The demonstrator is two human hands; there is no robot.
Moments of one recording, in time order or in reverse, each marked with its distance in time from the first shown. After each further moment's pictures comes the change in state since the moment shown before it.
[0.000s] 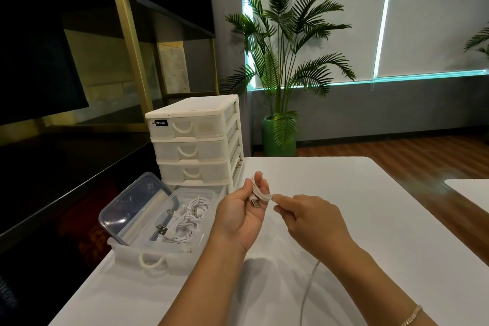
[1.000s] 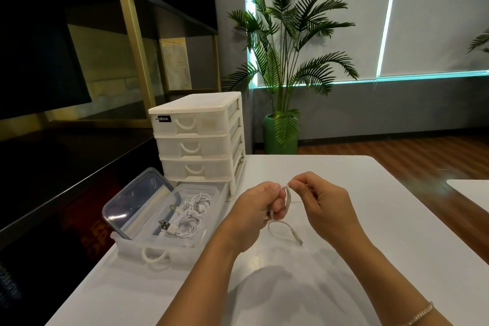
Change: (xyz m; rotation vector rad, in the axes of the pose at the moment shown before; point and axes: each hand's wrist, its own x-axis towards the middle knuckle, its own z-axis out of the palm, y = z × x) left_hand -0.008 -0.003 -0.003 1.117 -0.259 0.096; right_hand 0.002 0.006 -0.009 0.475 0.282 0.145
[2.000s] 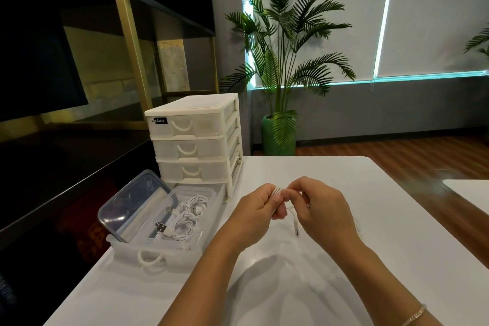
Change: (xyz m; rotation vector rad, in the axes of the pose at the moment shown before) left_hand 0.006 -0.008 0.003 0.502 0.038 0.152; right_hand -0.002 -0.004 0.000 -0.218 0.003 -0.018
